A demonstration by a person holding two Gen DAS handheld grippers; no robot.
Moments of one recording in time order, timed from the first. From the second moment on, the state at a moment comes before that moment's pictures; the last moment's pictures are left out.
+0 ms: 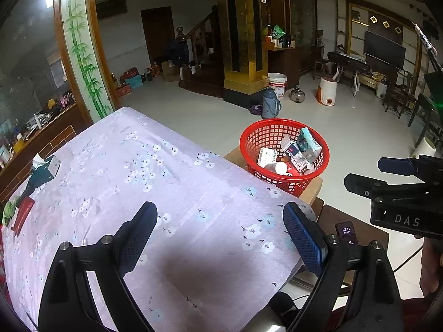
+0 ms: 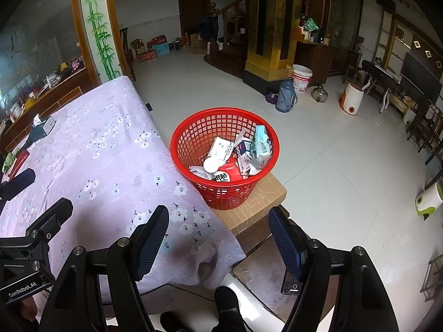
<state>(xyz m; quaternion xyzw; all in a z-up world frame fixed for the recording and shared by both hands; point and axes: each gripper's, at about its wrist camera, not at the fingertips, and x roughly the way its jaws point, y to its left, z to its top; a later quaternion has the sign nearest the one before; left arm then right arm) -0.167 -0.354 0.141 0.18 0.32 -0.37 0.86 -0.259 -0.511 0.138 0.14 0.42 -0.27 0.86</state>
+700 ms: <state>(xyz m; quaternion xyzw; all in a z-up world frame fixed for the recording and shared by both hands) -0.163 -0.353 0.139 0.19 0.32 -0.36 0.86 -0.256 -0.512 0.134 0.14 0.42 -0.27 0.85</state>
